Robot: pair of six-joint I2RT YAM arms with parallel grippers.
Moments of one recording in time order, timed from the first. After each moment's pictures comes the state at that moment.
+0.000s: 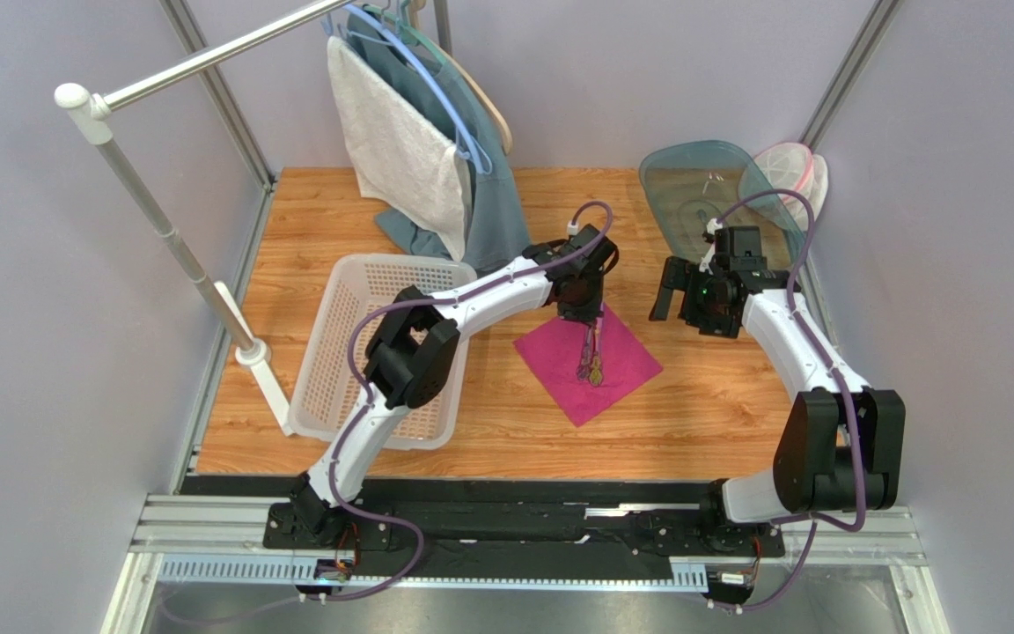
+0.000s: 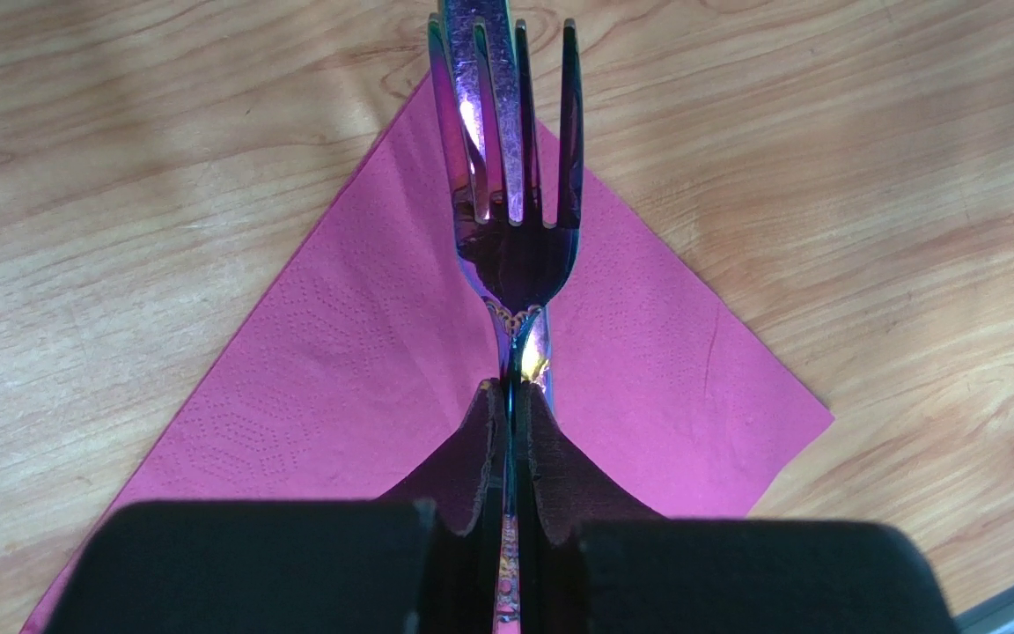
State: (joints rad) left arm -0.85 2.36 2.04 -0.65 -0.02 -0.66; right arm 0.02 1.42 1.05 -0.63 -0.14 0.27
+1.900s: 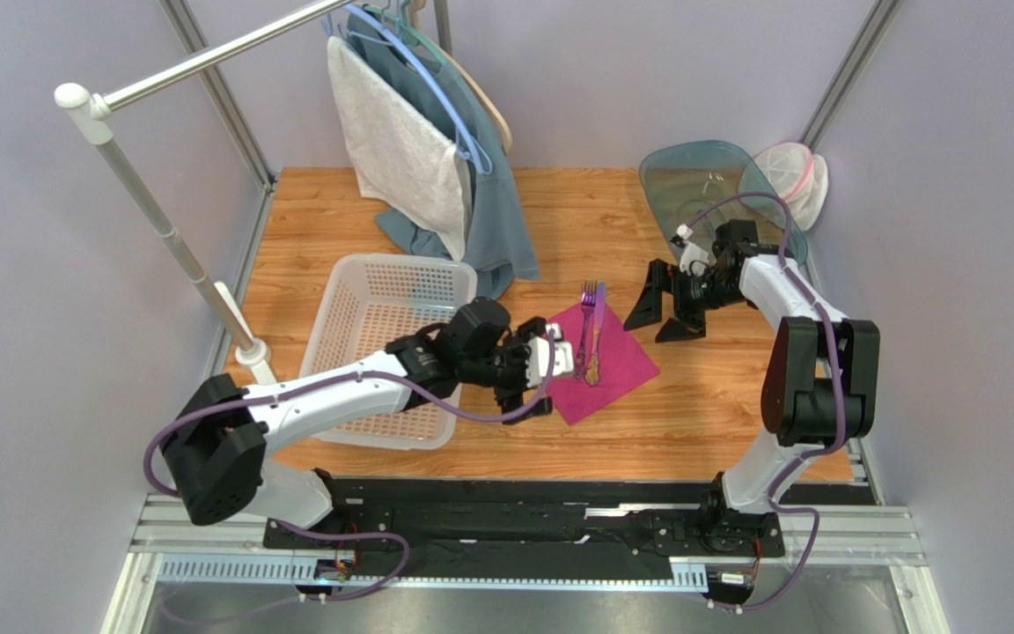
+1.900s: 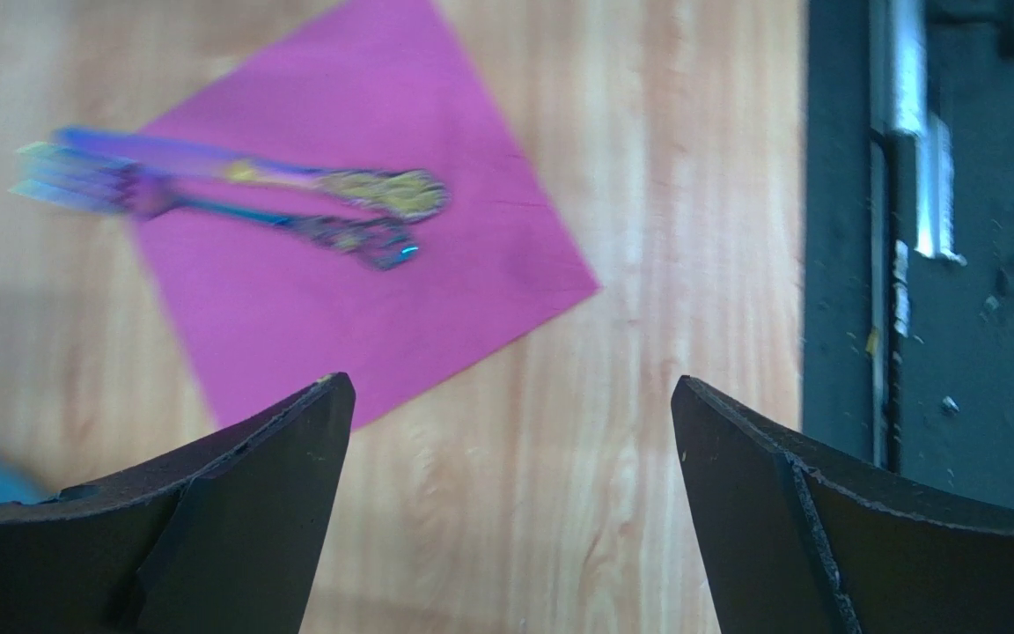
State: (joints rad) left arm -0.92 1.38 0.90 -0.12 0.39 0.46; right arm -0.06 1.71 1.21 -0.82 -0.73 0.00
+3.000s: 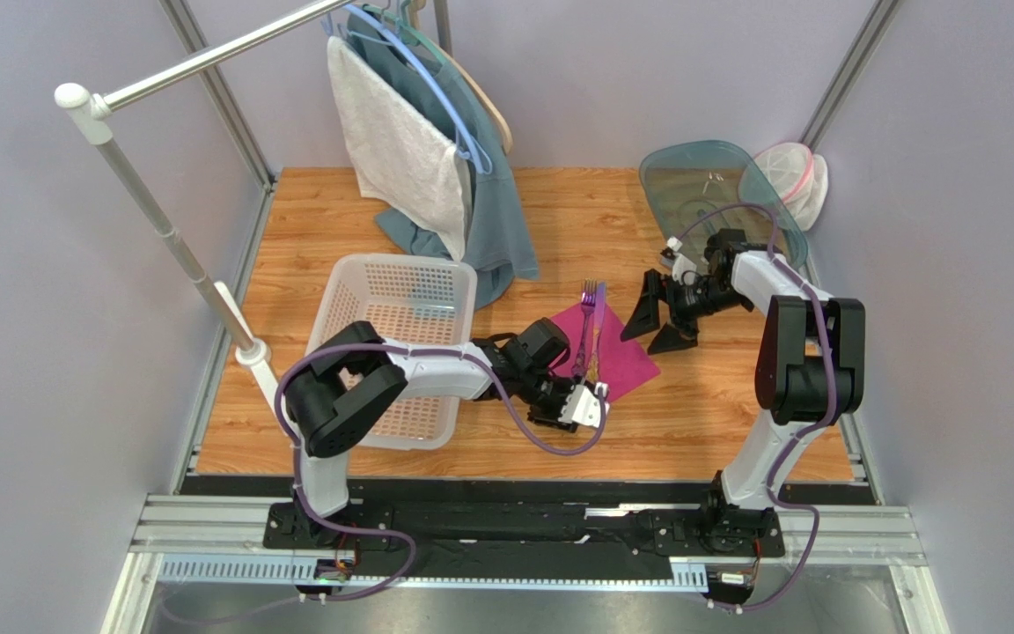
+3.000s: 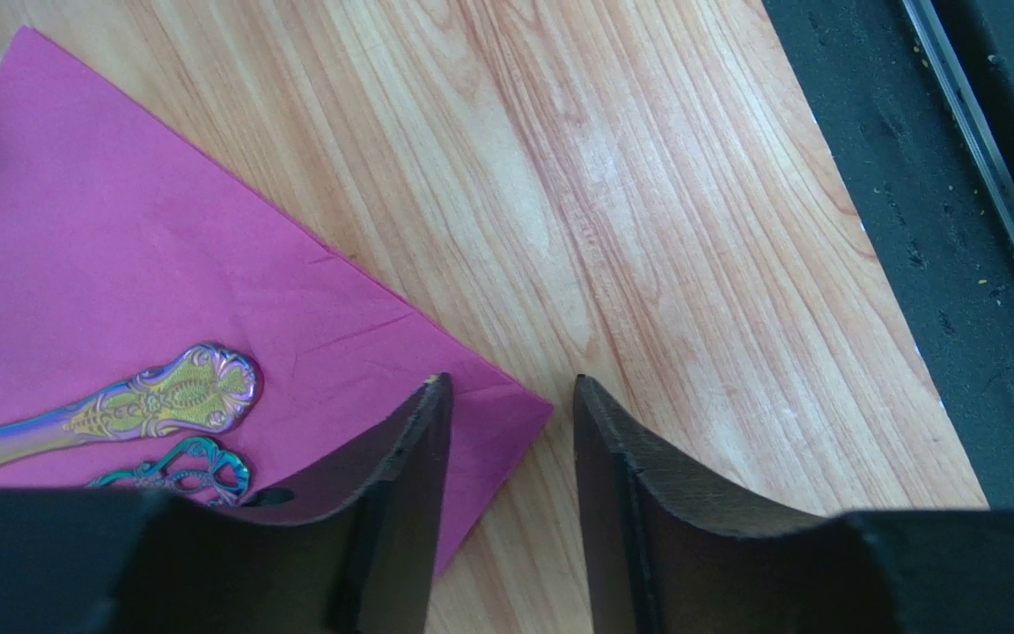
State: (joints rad) left arm -0.99 1.88 1.05 -0.10 0.60 0.90; right arm -0.06 1.83 1.24 -0.91 -0.80 -0.06
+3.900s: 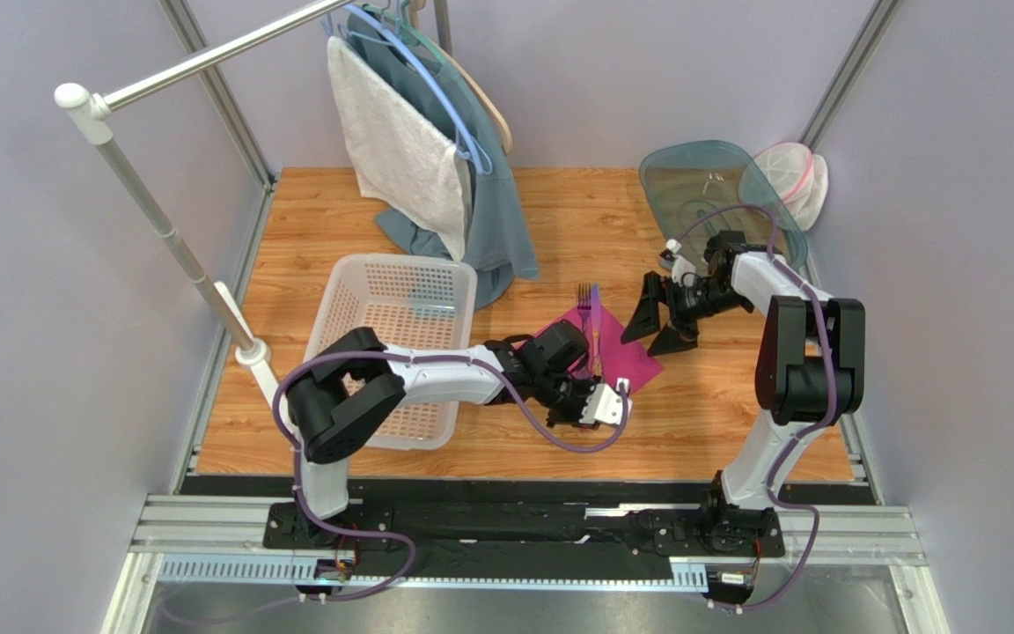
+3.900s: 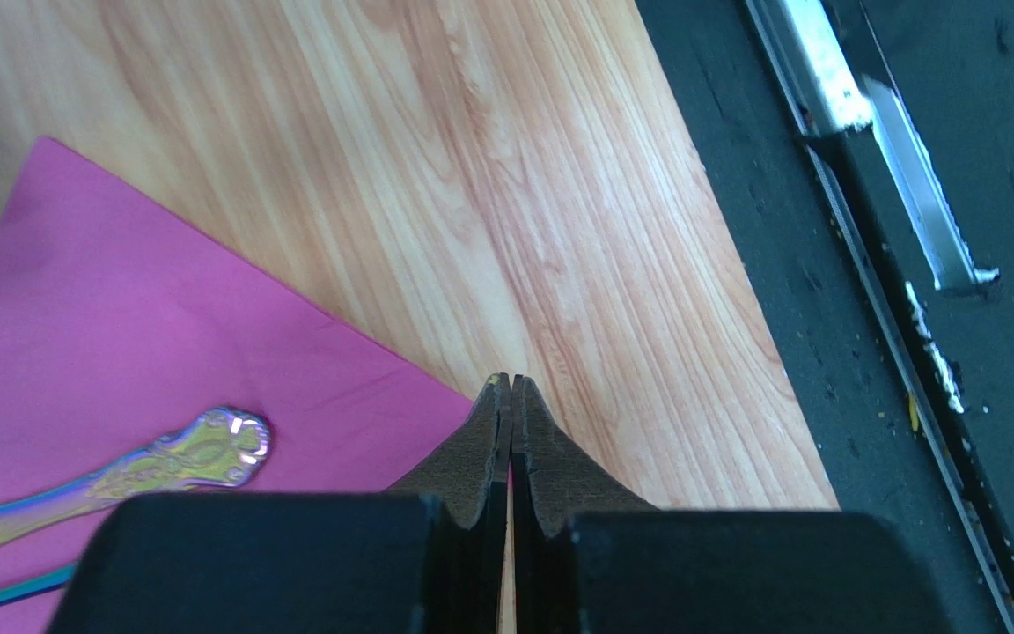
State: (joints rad) left arm -1.06 1.88 1.13 -0.10 0.60 0.73; right arm -0.06 1.83 1.23 -0.92 -0.81 -0.08
